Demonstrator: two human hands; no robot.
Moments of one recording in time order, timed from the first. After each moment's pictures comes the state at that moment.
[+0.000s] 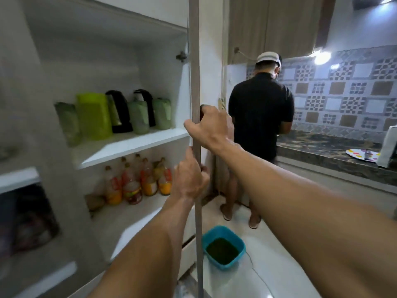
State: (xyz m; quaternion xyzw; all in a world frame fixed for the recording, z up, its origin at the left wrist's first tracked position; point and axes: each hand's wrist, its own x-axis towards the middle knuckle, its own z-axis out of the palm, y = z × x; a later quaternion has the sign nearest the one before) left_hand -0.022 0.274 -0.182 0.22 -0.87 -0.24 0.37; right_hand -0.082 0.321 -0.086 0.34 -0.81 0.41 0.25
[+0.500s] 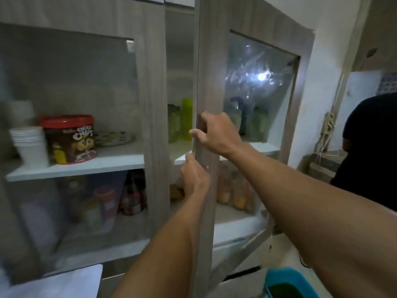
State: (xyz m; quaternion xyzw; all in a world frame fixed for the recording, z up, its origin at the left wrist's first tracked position) left_hand 0.019 0.101 -0.173 0.52 -0.66 -0.31 0.45; right_hand -0.050 0.115 -0.083 0.63 -0.68 0.30 0.20
